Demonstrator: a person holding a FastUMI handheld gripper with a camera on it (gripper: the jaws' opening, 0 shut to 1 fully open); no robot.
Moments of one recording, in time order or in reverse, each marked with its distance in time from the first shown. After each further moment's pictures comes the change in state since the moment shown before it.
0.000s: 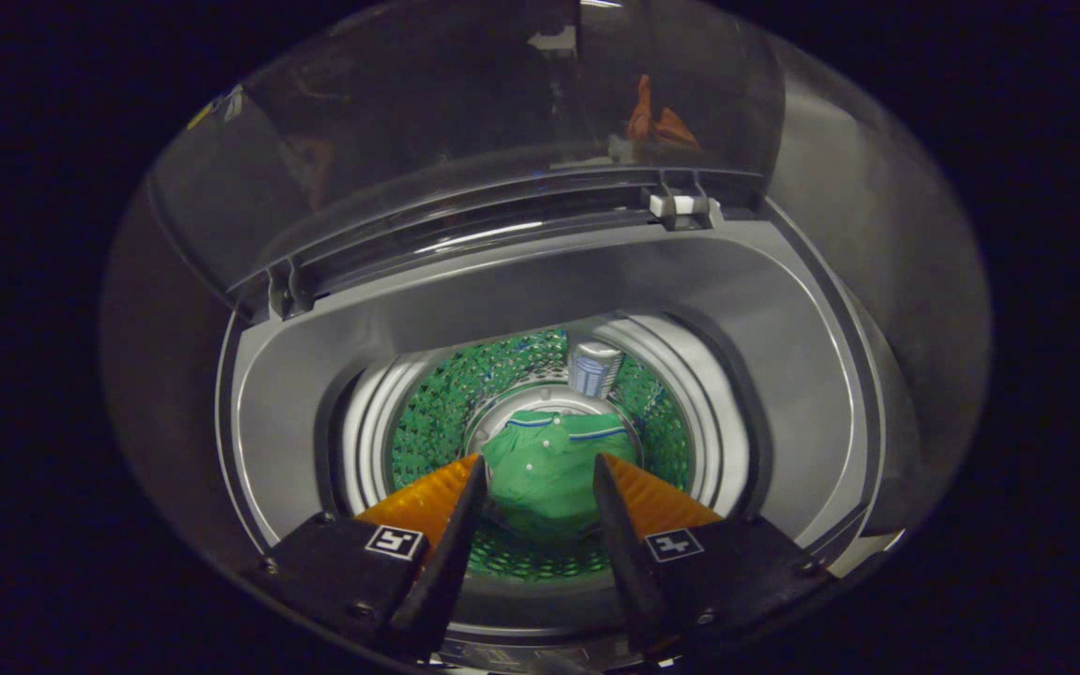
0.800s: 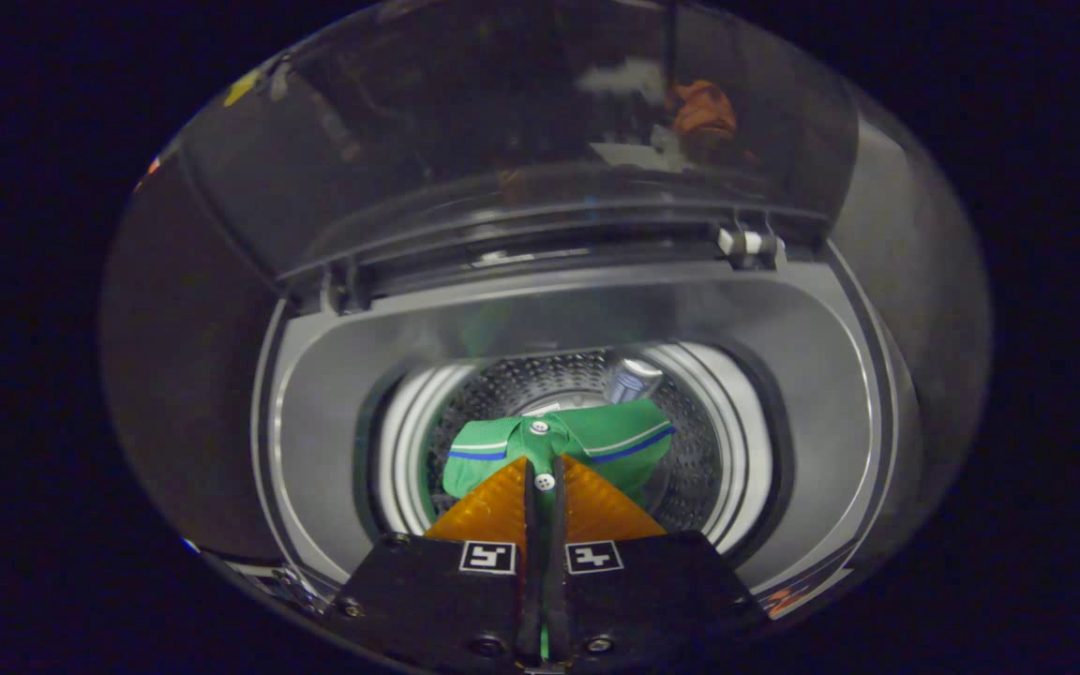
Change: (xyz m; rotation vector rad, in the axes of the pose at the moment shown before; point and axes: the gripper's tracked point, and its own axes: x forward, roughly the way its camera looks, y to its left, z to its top) arm 0.004 0.019 0.007 -0.090 0.042 0.080
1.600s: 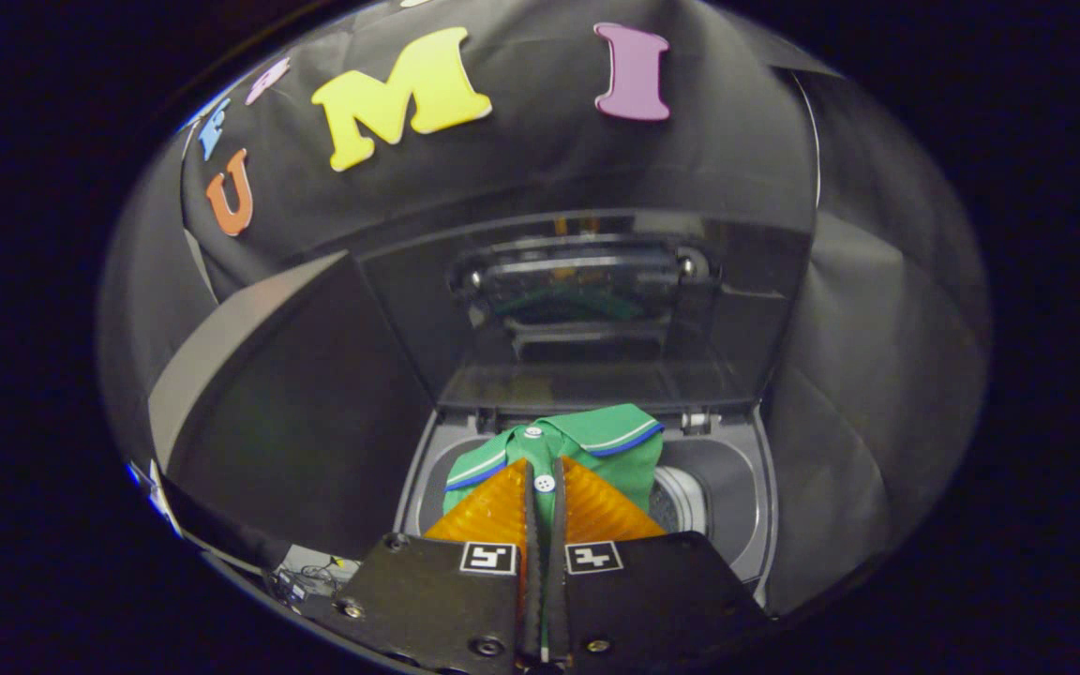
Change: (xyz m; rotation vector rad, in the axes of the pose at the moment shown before) arm -0.156 0.030 0.056 -0.160 -0.359 0.153
